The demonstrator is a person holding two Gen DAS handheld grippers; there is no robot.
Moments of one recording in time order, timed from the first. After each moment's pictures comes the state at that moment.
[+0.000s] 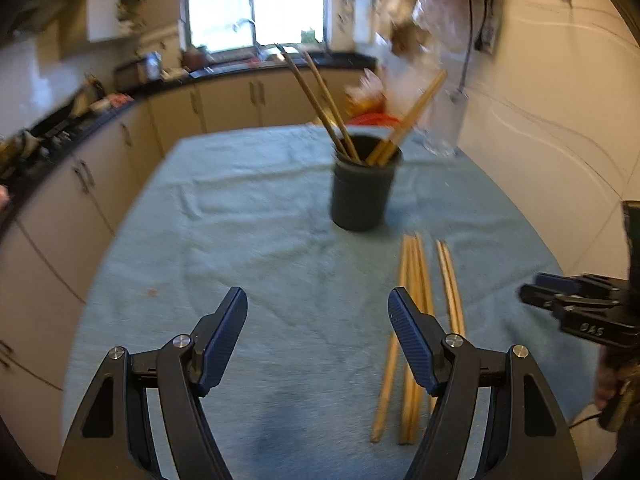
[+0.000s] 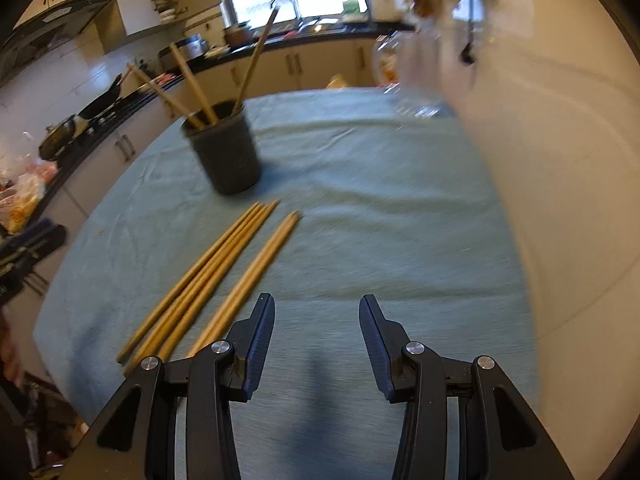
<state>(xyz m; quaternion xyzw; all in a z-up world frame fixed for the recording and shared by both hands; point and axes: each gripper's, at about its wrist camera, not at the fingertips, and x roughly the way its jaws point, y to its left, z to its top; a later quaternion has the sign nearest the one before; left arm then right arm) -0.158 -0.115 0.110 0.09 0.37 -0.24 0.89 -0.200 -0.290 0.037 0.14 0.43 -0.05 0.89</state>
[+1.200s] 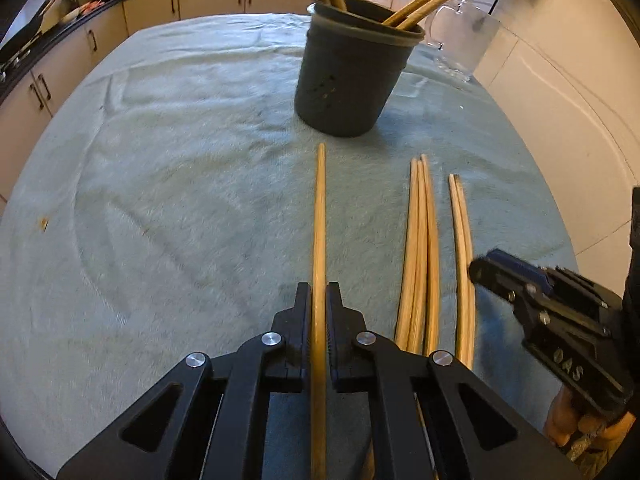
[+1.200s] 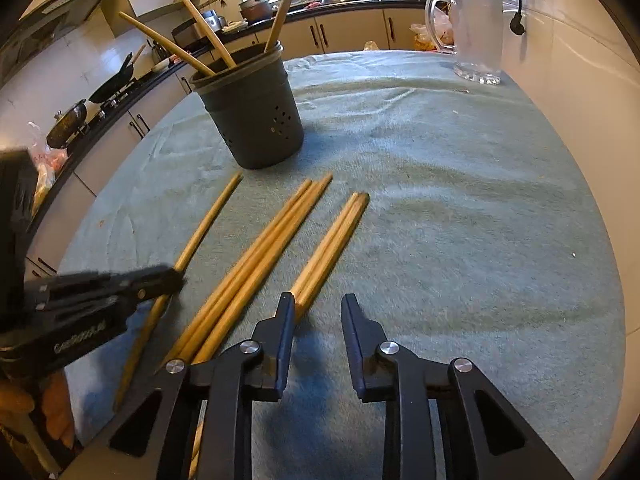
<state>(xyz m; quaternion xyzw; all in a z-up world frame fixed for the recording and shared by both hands) -0.110 -0.173 0.025 0.05 0.53 -0.24 0.81 -0.137 -0.260 -0.006 0.15 0.45 -0.02 0.88</state>
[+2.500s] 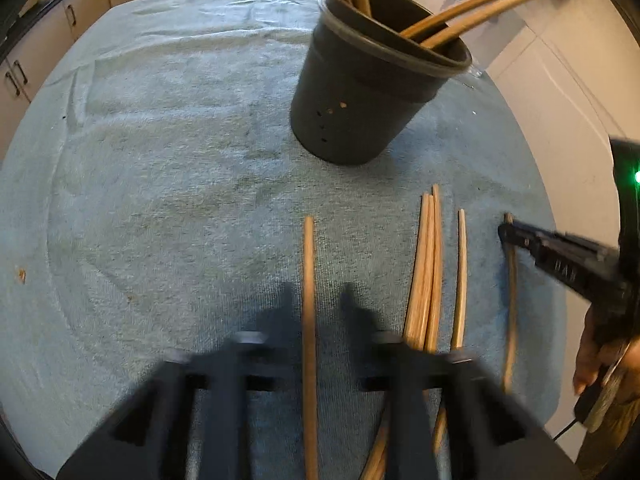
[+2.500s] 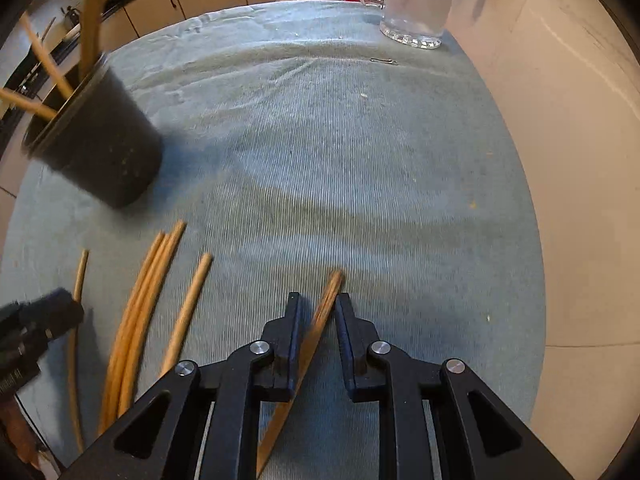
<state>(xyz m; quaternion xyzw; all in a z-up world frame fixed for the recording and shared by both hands) -0.046 -0.190 0.034 0.04 0.60 -0.25 0.76 -0.062 -0.339 -0.005 0.12 0.58 -0.13 0.79</state>
